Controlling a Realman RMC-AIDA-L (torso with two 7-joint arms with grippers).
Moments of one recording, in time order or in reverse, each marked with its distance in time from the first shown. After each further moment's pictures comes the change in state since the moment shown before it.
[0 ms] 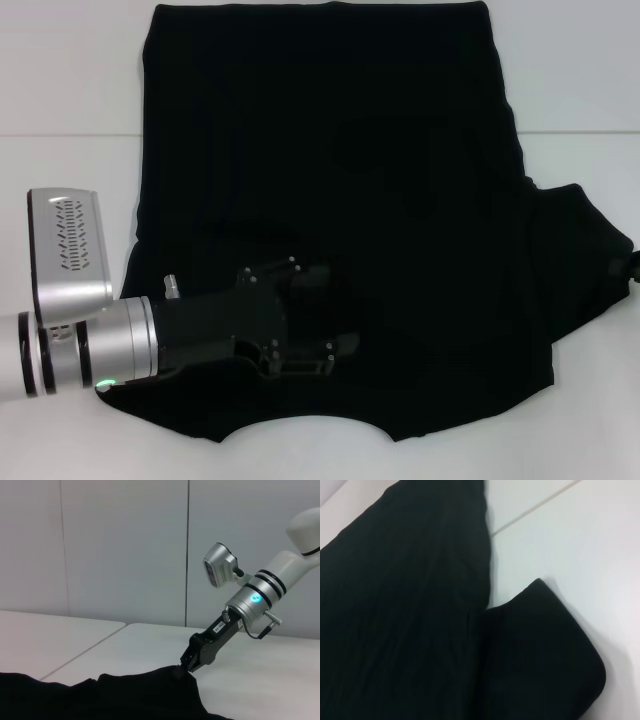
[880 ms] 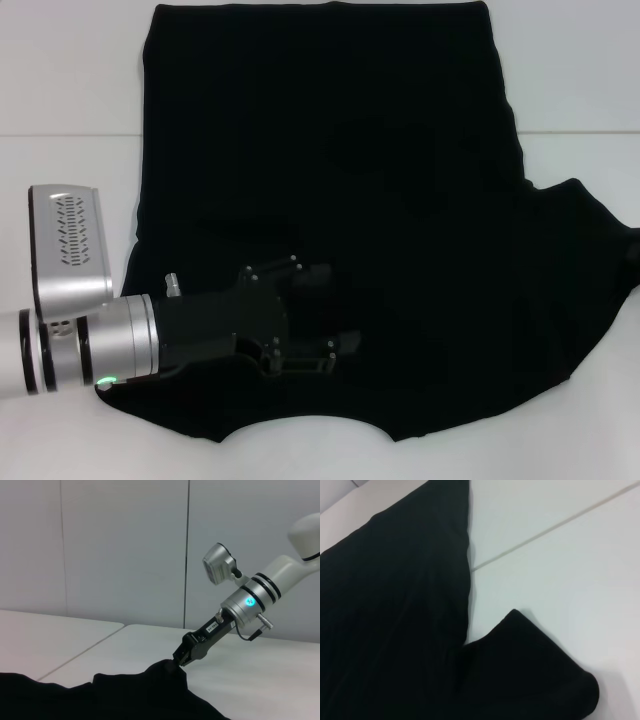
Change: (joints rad) left arm -0.006 0.002 0.000 -0.003 0.000 0.003 -0.015; right arm 0.007 0.012 0.045 0.000 0.000 0.099 -0.110
